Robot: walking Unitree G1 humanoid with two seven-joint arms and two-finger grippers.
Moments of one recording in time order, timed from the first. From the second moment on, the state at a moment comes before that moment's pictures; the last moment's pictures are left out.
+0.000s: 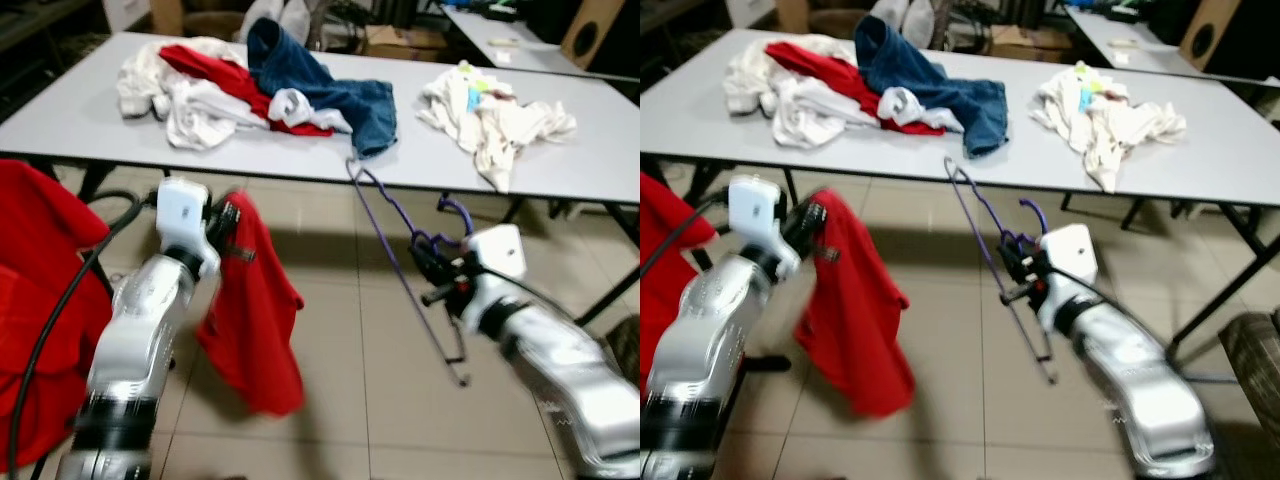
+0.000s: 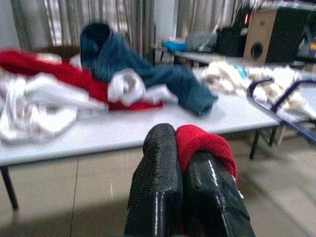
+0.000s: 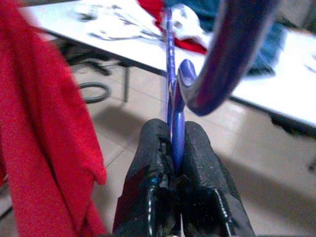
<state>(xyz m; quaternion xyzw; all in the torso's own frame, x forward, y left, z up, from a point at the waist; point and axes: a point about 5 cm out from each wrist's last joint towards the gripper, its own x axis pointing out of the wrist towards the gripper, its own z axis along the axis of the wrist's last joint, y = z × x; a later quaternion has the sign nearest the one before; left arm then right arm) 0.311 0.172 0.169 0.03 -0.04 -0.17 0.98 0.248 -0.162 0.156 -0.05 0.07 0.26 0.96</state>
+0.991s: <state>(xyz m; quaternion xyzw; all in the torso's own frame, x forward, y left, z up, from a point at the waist) 0.368 0.168 0.249 0.04 -0.14 -0.20 0.97 0.226 -0.179 0.200 -0.11 0.09 0.51 0.85</state>
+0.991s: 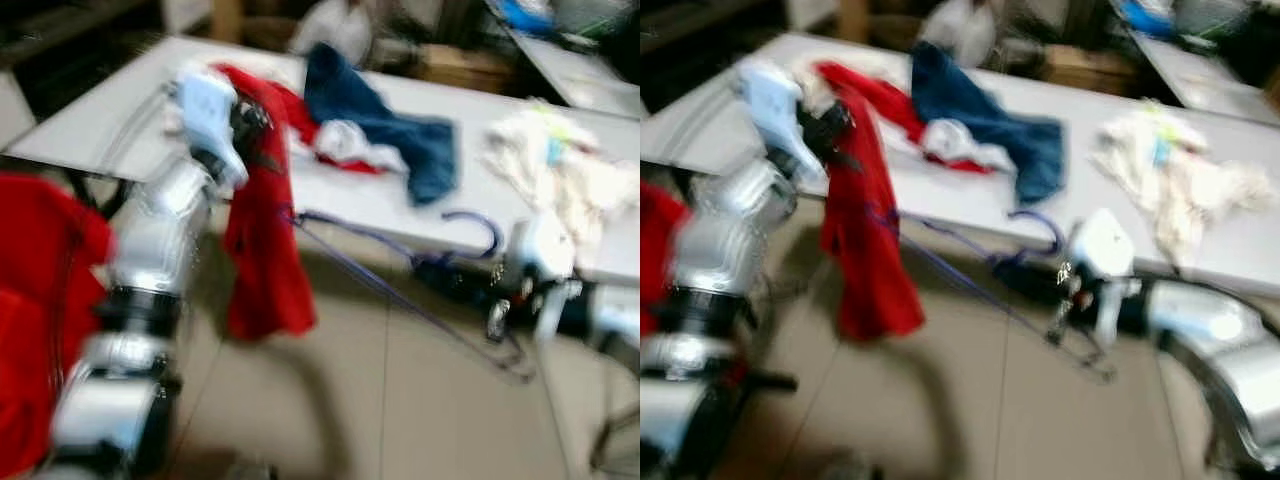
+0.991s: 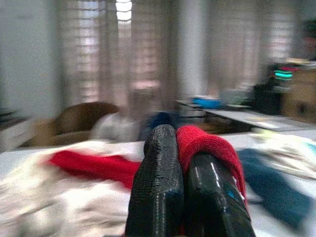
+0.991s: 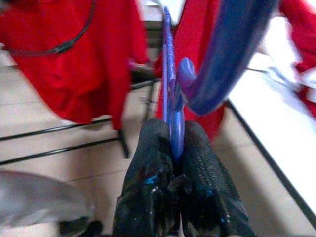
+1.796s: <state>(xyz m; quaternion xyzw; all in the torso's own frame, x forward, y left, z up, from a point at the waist) 0.343 0.109 0.367 -0.06 -0.30 -0.37 0.88 0.272 -0.114 0.199 -0.11 0.04 0.55 0.83</state>
